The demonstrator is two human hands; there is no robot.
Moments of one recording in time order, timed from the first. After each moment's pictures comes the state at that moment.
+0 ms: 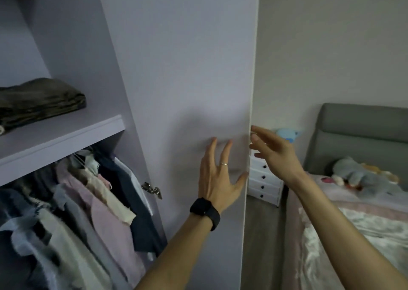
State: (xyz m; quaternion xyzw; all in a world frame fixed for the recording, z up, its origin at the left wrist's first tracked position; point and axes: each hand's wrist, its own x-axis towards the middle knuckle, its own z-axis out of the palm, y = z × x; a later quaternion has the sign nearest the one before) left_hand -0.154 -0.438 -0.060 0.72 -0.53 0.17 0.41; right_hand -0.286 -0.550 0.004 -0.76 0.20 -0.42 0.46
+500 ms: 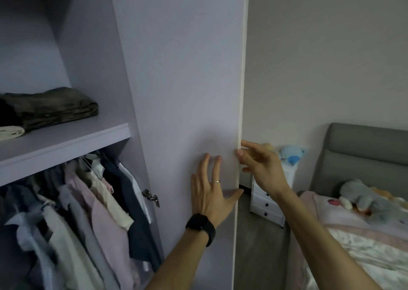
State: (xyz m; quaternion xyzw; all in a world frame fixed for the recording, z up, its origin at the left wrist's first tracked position) left_hand -0.167 -0.447 -0.073 0.76 -0.46 0.22 0.40; right_hand -0.282 -0.550 0.012 -0.72 0.14 -0.44 0.51
